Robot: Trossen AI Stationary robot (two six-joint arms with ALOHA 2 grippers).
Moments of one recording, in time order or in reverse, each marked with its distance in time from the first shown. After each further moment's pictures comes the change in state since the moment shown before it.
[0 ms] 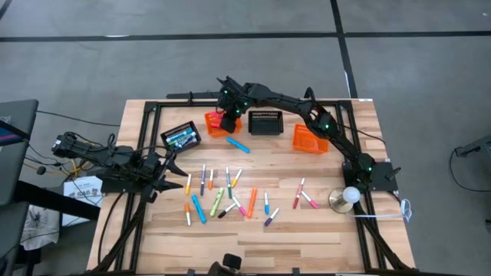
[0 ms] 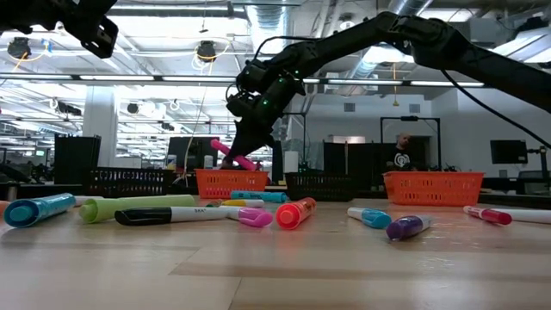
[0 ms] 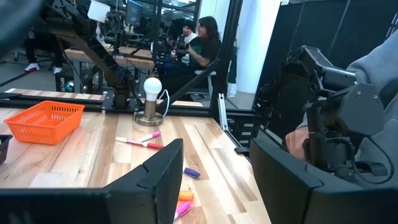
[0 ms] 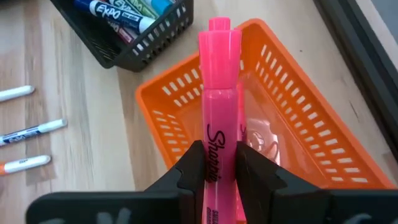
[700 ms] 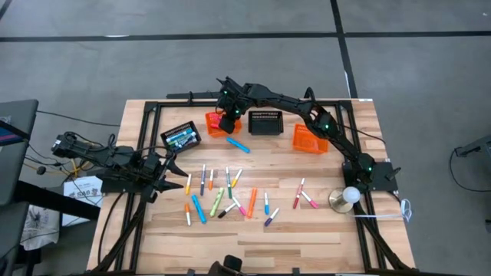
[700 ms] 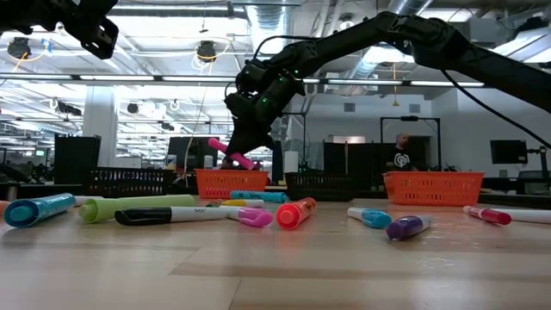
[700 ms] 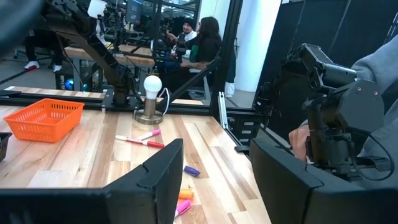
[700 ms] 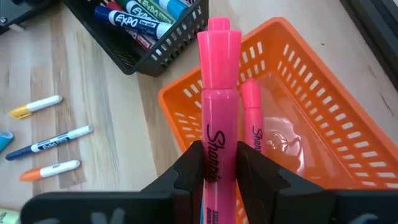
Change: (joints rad) left arm 0.000 0.006 0.000 0.000 0.000 -0.003; right arm 0.001 0.000 0.000 -0.001 -0.060 0.074
